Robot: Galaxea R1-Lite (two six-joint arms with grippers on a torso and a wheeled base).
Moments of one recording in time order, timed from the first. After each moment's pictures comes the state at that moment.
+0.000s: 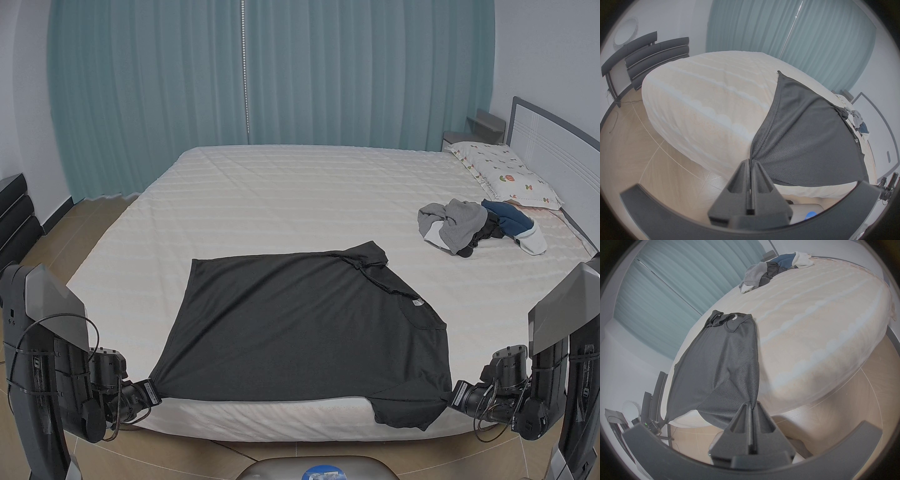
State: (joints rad) left arm 0.01 2.38 -0.12 -1.49 0.03 -0.43; right arm 0.23 2.34 -0.06 -1.53 0.06 0.71
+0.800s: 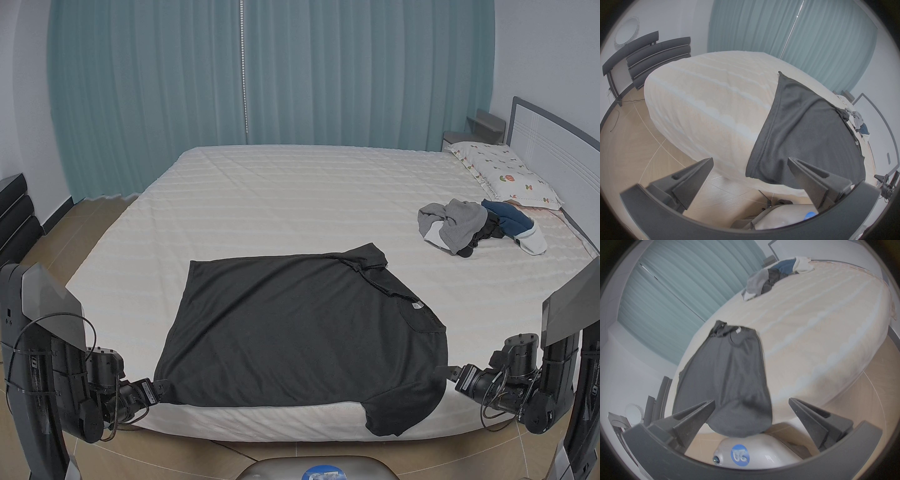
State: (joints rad) left arm 0.01 2.36 -0.10 -1.49 0.03 -0.44; right arm 0.20 2.26 -0.07 -1.55 0.07 0.71
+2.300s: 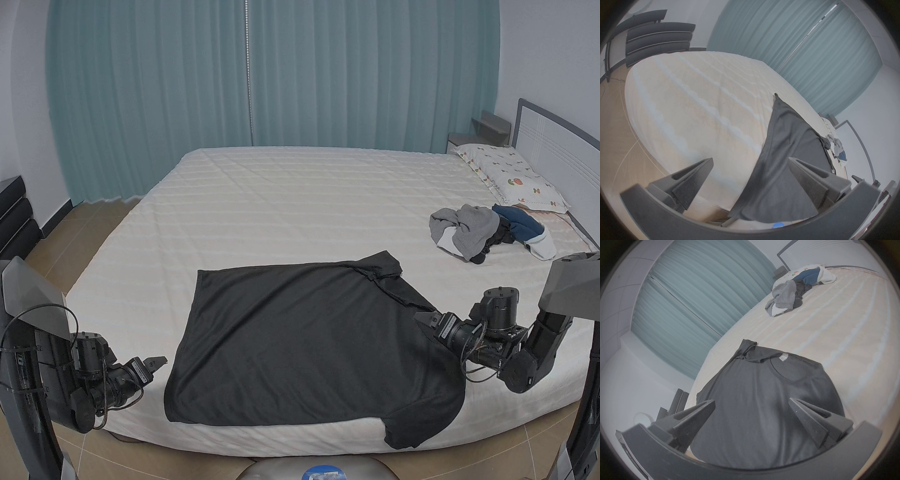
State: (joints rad) left arm 0.08 2.29 -0.15 -1.49 -0.18 -0.60; right arm 0.24 2.18 -0.50 -1.22 0.07 0.77
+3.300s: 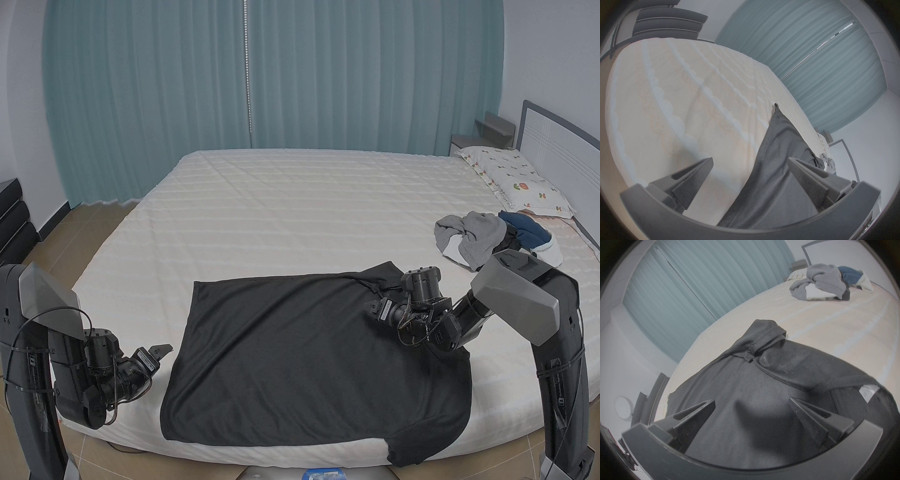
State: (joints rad) left arm 0.05 2.37 -0.24 -1.54 -0.18 -0.79; right arm 0.34 2.53 -1.28 -0.66 -0.06 0.63
